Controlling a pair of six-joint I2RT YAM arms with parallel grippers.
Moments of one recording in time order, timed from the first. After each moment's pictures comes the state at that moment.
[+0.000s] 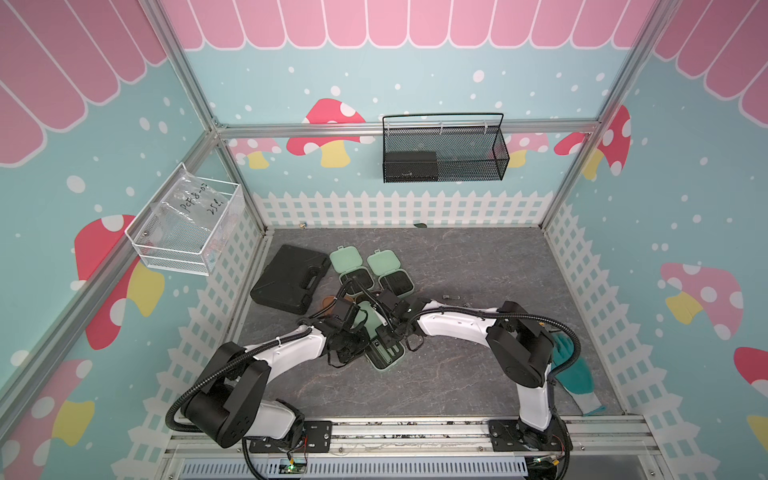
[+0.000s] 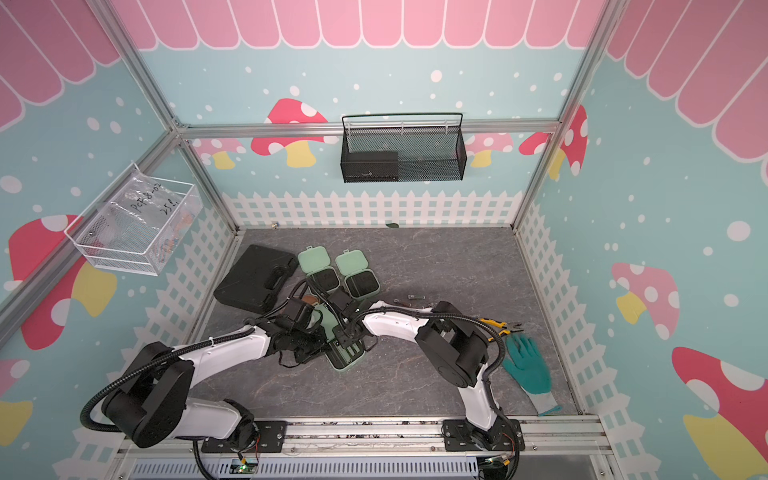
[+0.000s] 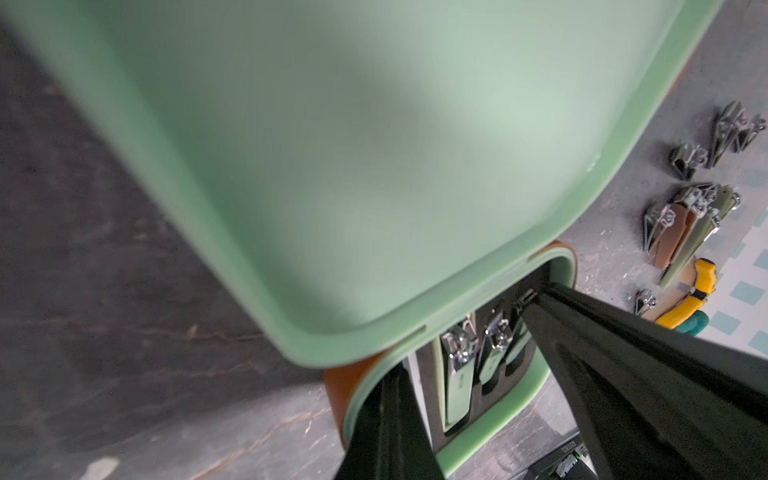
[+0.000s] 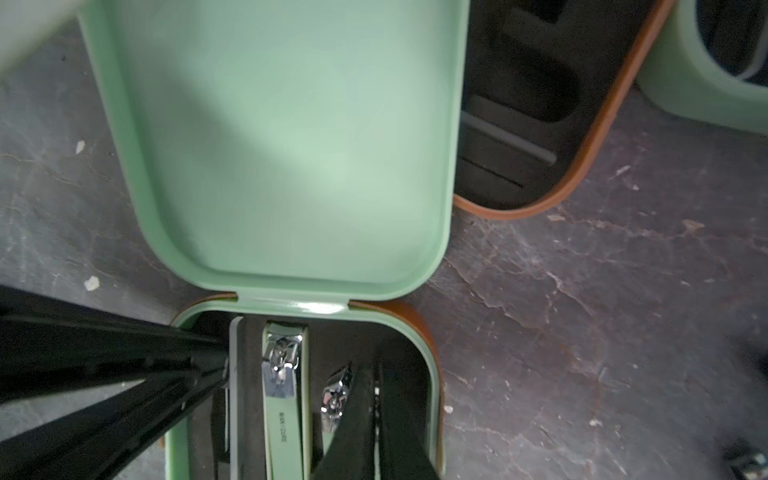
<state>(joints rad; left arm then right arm) -0.49 1.42 0.62 -0.36 0.32 -0.99 0.96 1.98 1.35 -0.52 0.01 0.29</state>
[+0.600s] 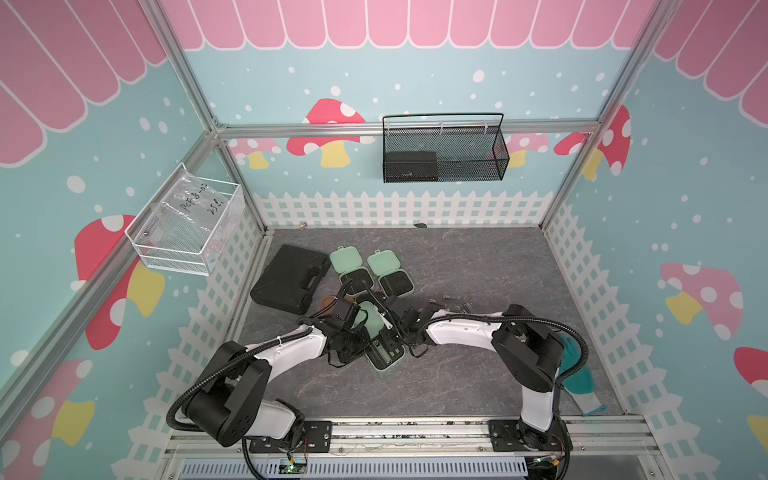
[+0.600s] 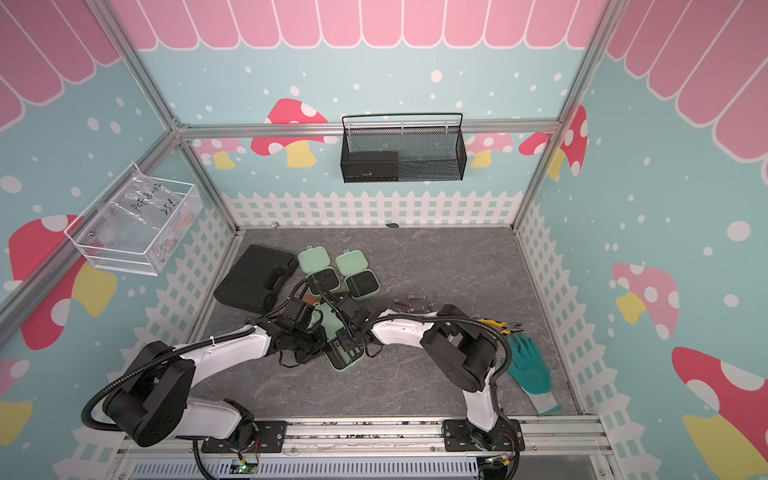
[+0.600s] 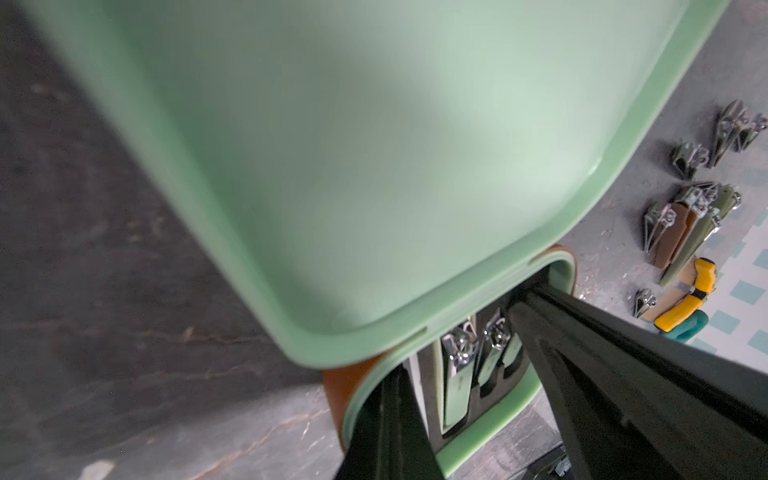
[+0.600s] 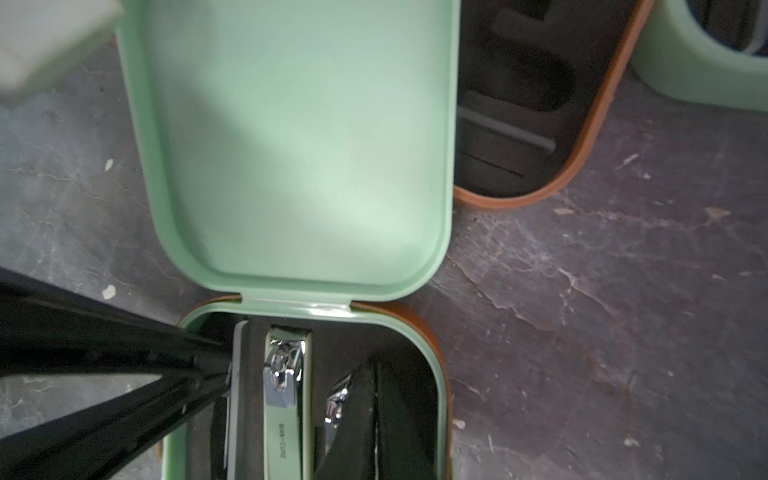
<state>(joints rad) -0.49 1.42 0.62 -0.36 0.33 -0.99 0.96 1.90 1.16 -0.29 0.00 0.35</state>
